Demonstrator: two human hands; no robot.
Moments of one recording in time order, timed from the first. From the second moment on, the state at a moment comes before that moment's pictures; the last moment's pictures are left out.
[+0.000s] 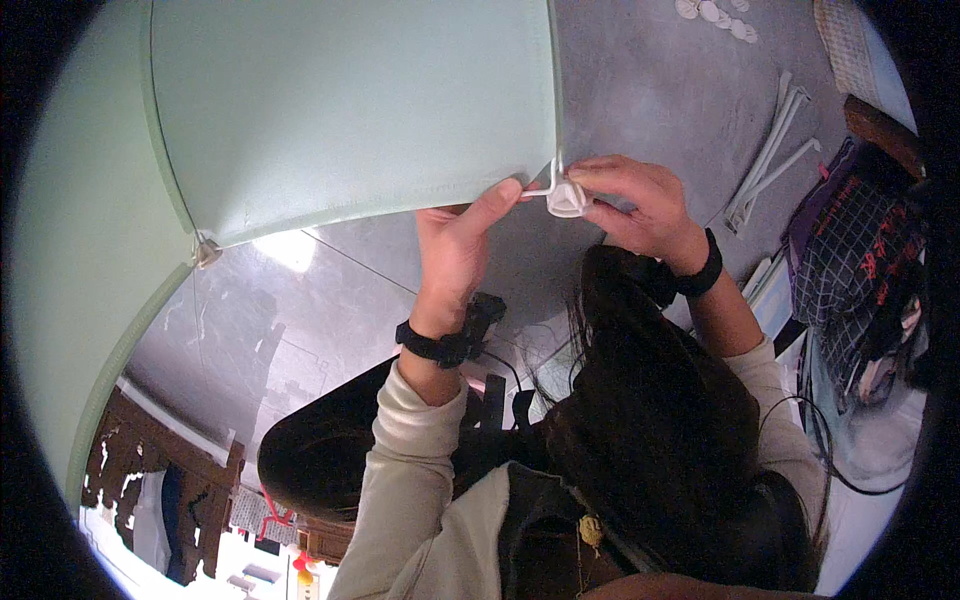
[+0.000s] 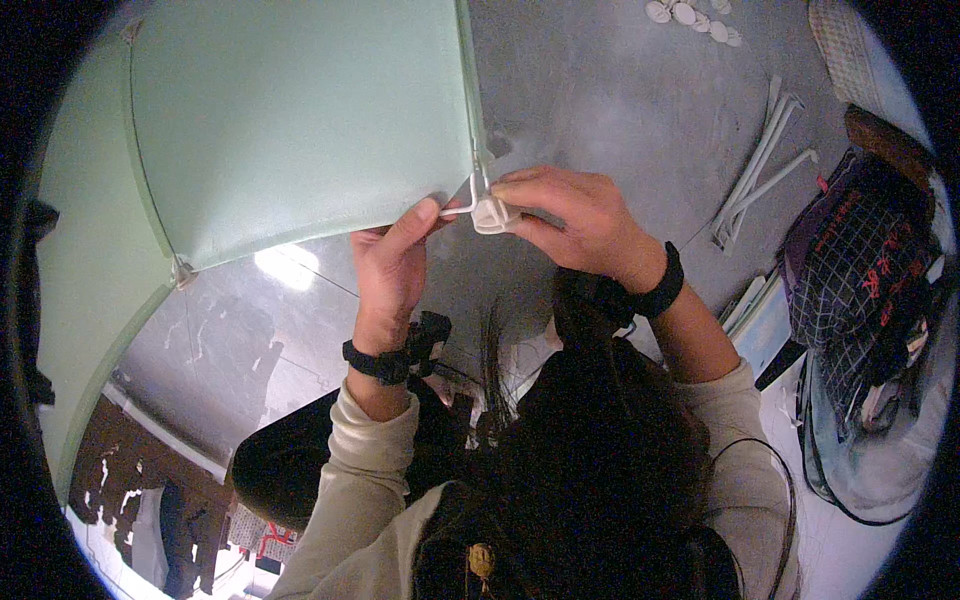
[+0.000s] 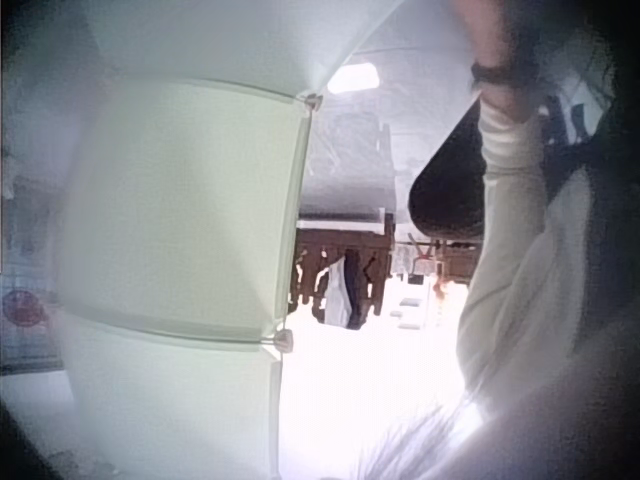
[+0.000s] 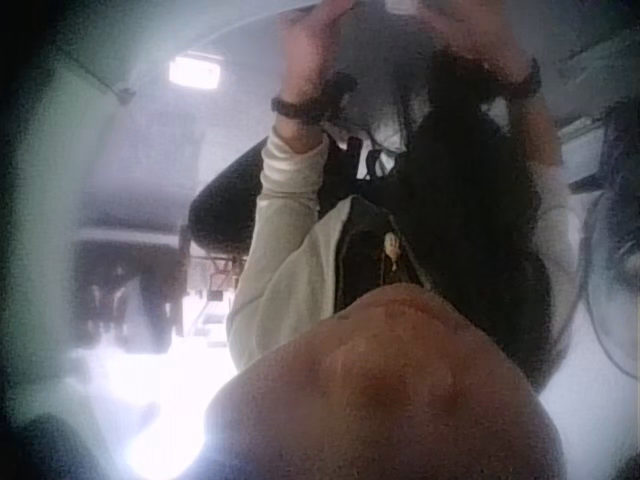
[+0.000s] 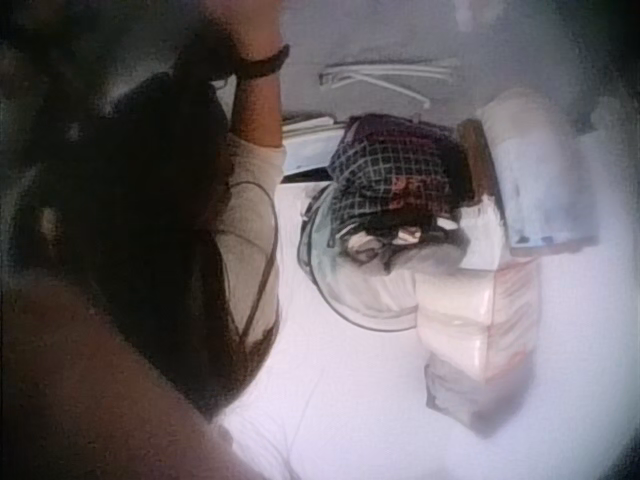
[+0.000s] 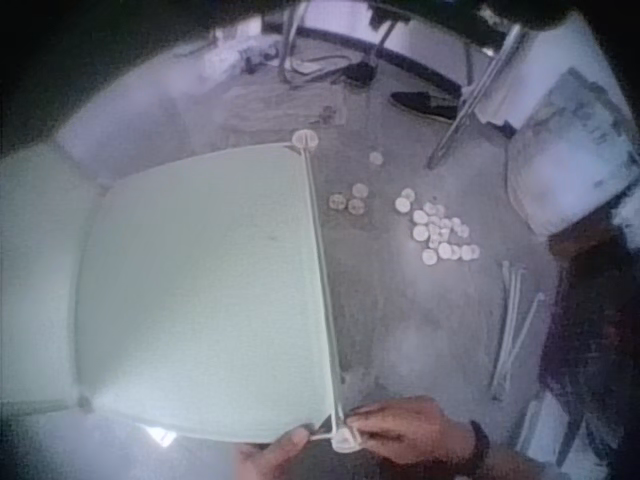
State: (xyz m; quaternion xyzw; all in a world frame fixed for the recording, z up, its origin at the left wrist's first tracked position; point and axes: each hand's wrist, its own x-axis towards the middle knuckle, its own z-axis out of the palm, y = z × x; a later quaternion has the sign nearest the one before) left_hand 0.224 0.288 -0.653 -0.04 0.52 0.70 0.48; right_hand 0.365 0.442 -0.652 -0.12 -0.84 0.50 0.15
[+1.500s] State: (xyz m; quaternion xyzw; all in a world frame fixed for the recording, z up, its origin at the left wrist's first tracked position) left_hand 0.216 0.291 -0.664 -0.13 0.56 0.75 0.33; right_hand 0.277 0.406 -0.620 -0.16 -0.94 0.25 0.18
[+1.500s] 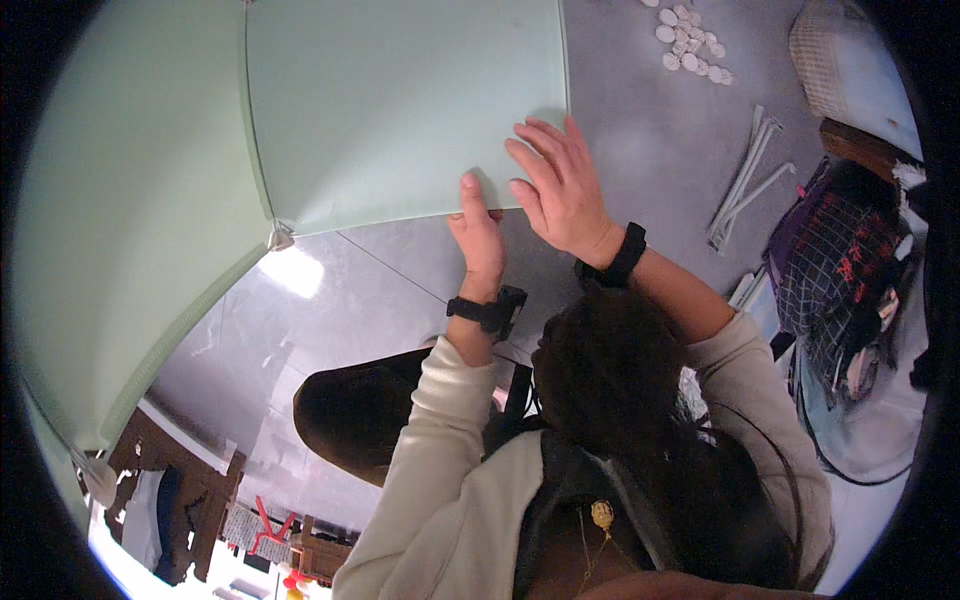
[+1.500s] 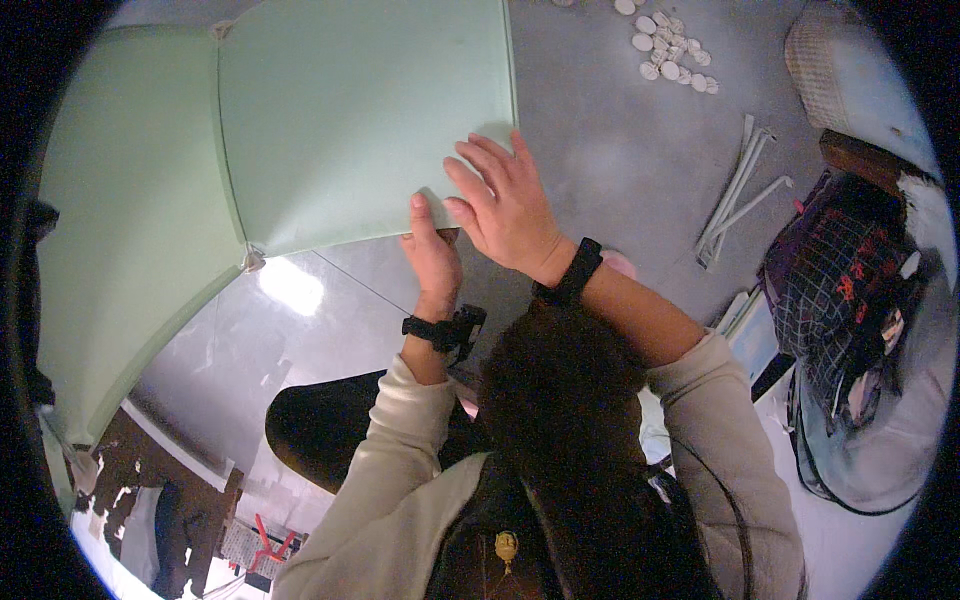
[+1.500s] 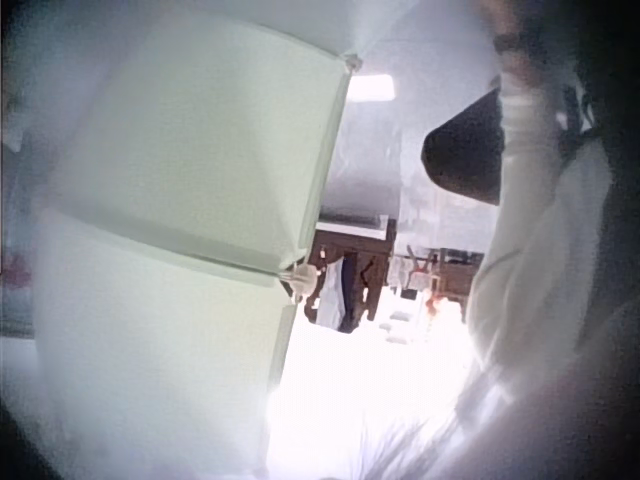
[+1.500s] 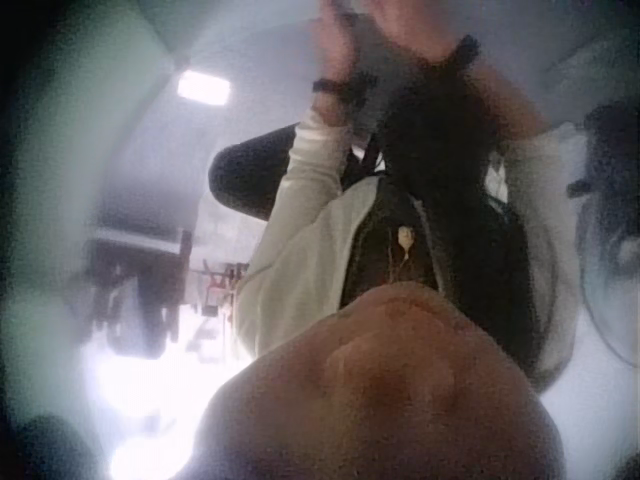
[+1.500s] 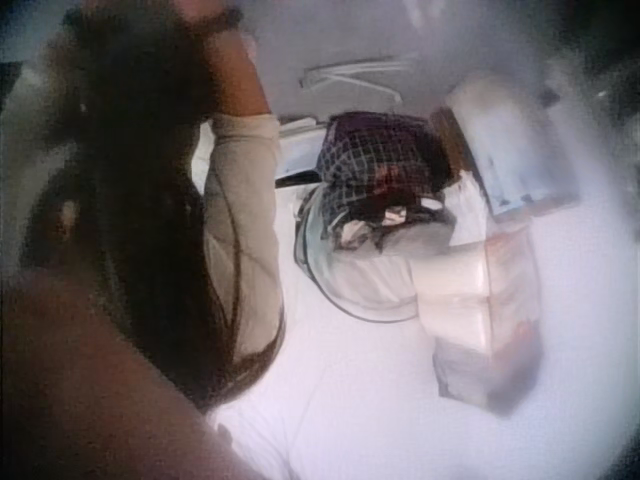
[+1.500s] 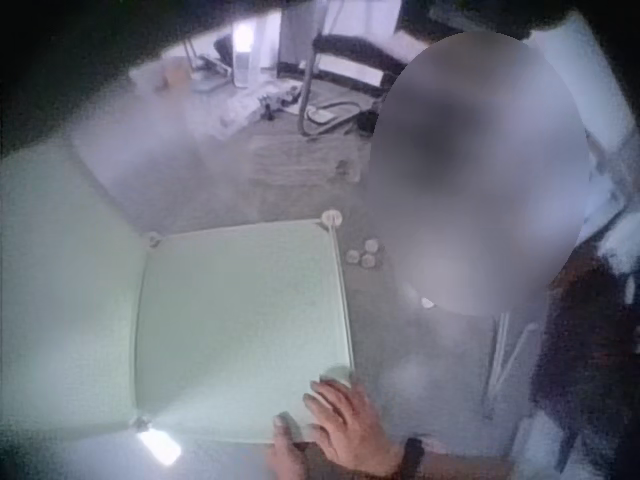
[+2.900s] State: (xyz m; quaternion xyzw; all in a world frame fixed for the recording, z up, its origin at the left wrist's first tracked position) left_hand 0.202 0.282 -0.676 -0.04 0.57 0.69 0.45; right_hand 0.284 0.386 -0.663 -0.47 -0.67 0.44 0.35
